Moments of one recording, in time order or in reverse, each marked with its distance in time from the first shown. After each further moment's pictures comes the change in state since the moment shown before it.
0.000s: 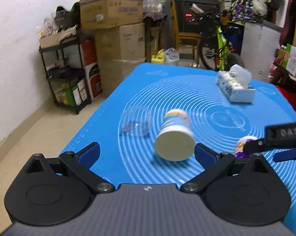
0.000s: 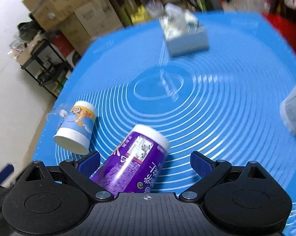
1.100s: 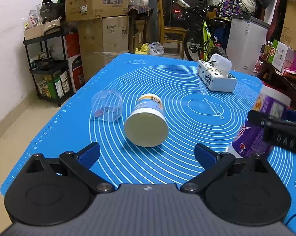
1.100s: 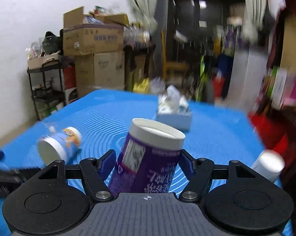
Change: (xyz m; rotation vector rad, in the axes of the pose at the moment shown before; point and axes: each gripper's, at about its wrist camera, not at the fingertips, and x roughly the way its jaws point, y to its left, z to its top) left arm -0.001 -0.025 -0.021 0.002 0.017 -0.104; right arm -0.058 0.011 -0.057 -0.424 -0.541 -0.216
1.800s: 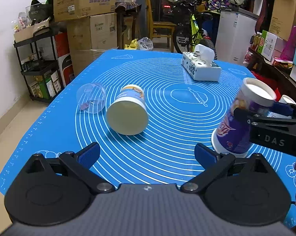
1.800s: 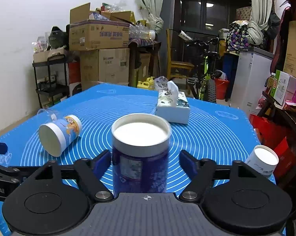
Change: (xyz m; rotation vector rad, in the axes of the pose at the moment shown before) left arm -0.009 -0.024 -0.012 0.052 0.026 -0.040; right arm -0.011 -0.011 -0.007 0.007 0.031 0.047
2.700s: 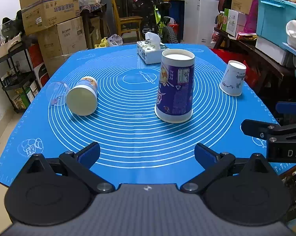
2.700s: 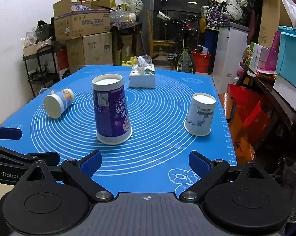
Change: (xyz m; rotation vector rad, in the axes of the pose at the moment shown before) left arm -0.054 -0.071 -0.039 0.165 0.043 -0.092; right arm -0.118 -0.048 -0.053 0.082 0.138 -0.055
